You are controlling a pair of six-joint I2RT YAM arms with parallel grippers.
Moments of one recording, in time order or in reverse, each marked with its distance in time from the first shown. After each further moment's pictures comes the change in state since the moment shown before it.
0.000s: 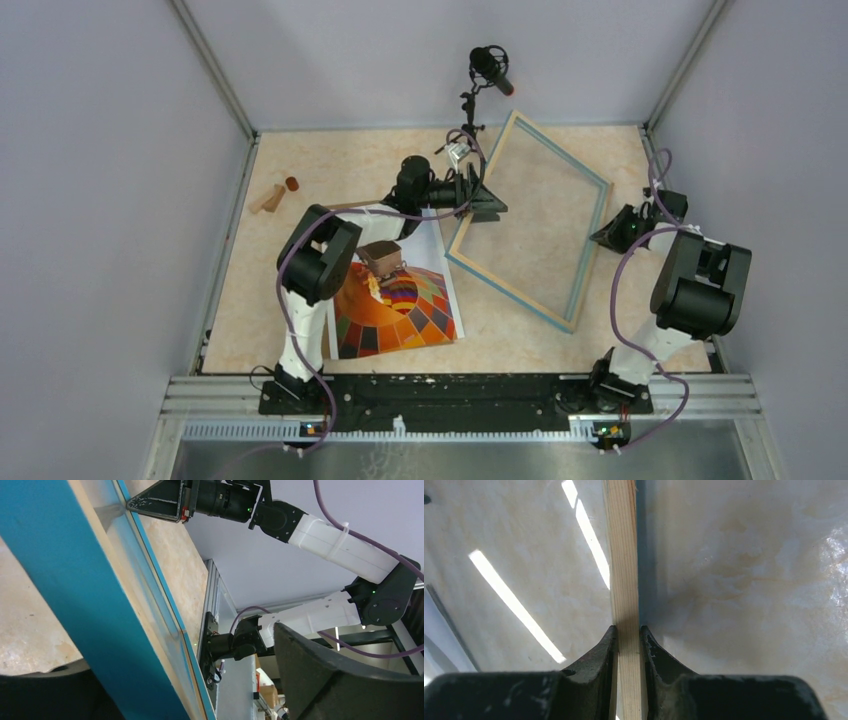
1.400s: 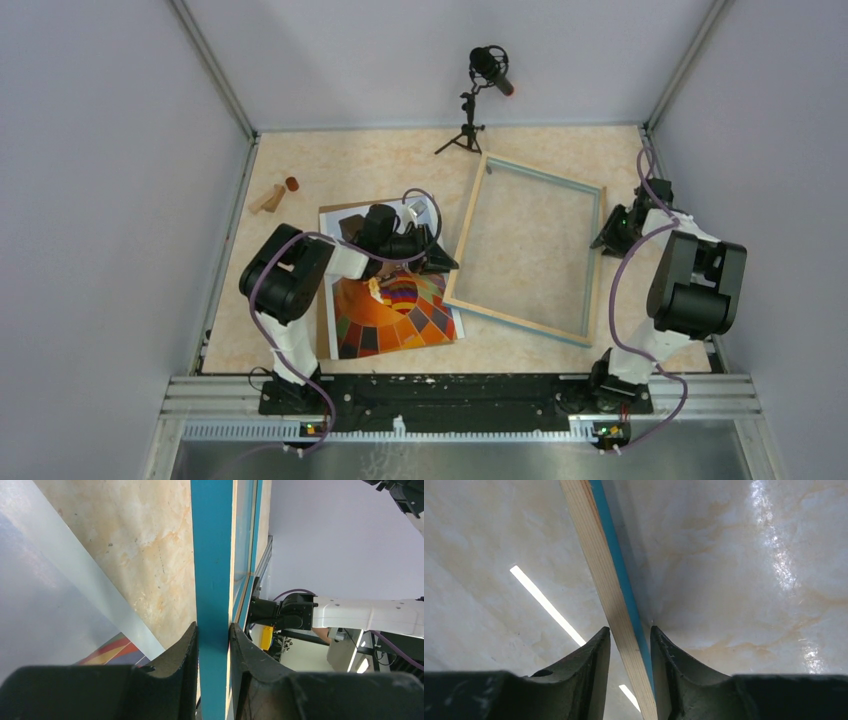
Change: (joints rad) left arm 0.100 -0.221 -0.549 -0.145 -0.092 0.150; right arm 0.081 -0.018 0.114 -0.304 0.277 -0.021
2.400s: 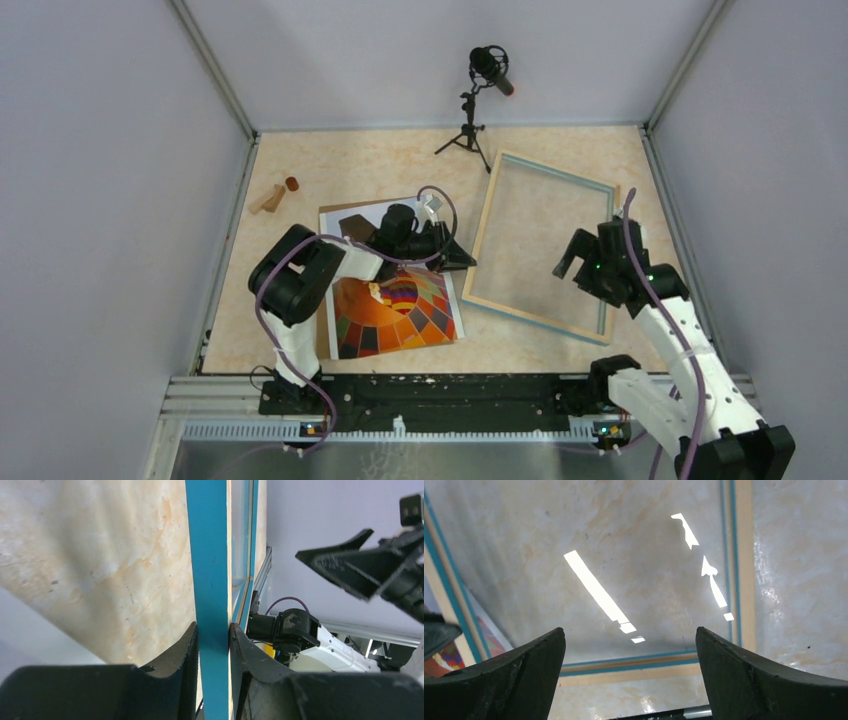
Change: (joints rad) left arm -0.108 0.019 0.058 0.047 -0.126 -0.063; right arm 0.481 -0.832 -0.214 -0.442 0.290 0.330
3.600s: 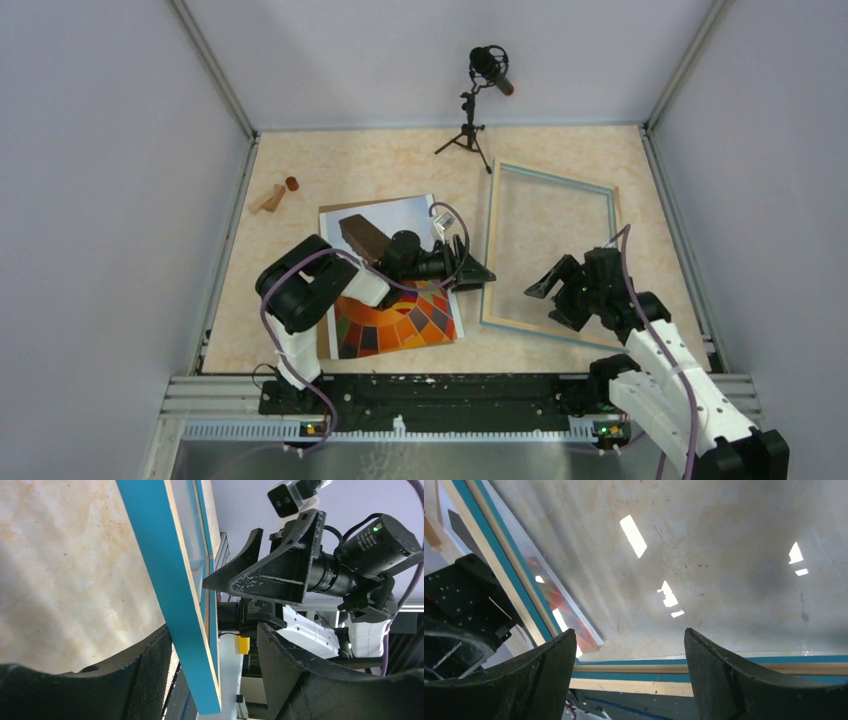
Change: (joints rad) left arm -0.158 -0.022 -0.163 0.439 -0.066 -0.204; right arm 0.082 -0.156 -0.293 0.186 -0.282 0.369
